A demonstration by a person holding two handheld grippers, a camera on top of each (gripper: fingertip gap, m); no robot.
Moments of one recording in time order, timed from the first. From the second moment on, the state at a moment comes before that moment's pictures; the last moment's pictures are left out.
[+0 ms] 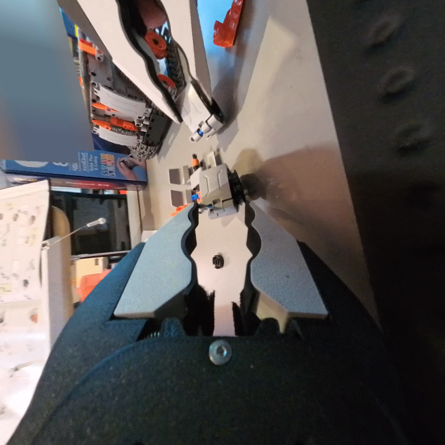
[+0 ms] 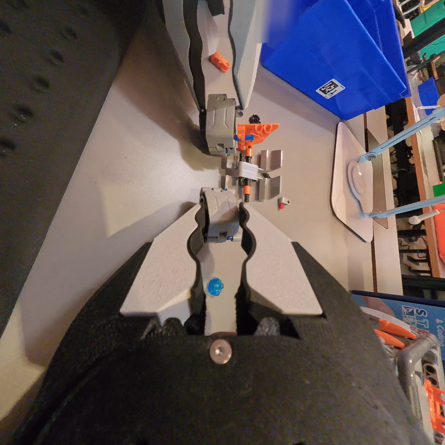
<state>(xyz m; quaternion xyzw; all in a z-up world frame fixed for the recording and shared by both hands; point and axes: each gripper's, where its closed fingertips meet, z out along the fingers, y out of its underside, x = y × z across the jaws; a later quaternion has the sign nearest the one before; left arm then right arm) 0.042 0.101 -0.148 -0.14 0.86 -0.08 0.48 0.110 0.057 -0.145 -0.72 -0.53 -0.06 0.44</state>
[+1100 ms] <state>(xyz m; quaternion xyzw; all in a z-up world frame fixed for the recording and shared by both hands) 0.049 0.100 -0.158 -0.32 0.86 -0.26 0.30 0.120 0.061 -0.163 -0.83 -0.41 0.08 0.38</state>
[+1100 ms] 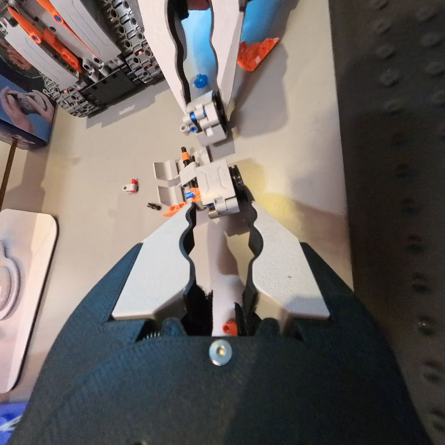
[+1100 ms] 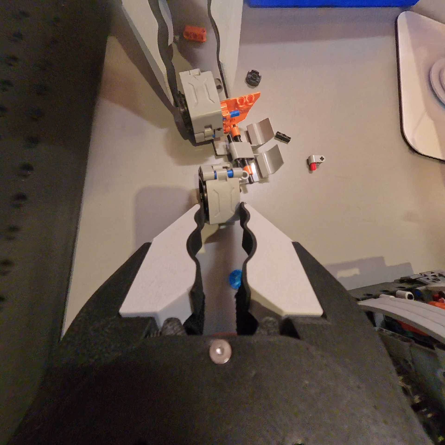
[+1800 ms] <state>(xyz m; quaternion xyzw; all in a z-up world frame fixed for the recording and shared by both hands) 0.054 0.111 -0.157 -0.36 0.84 -0.30 0.29 0.122 0.061 -0.159 -0.83 -0.41 0.08 0.38</state>
